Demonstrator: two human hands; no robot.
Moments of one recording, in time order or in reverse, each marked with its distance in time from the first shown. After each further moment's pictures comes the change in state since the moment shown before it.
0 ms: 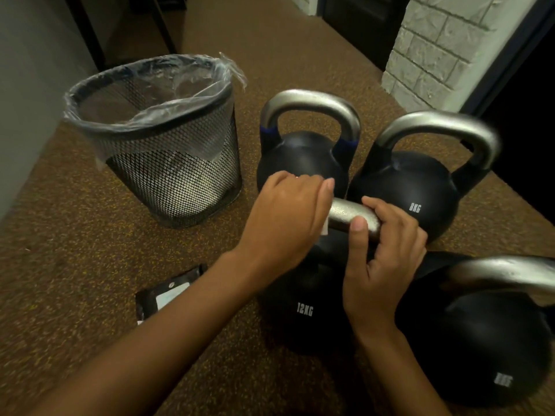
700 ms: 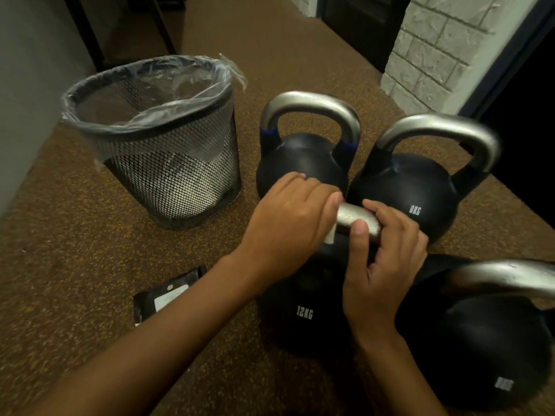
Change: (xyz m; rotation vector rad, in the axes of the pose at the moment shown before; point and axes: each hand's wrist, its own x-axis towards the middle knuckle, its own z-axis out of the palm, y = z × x) left_hand -0.002 -0.002 0.001 0.019 -0.004 0.072; right_hand 0.000 0.001 0.001 0.005 0.013 -0.010
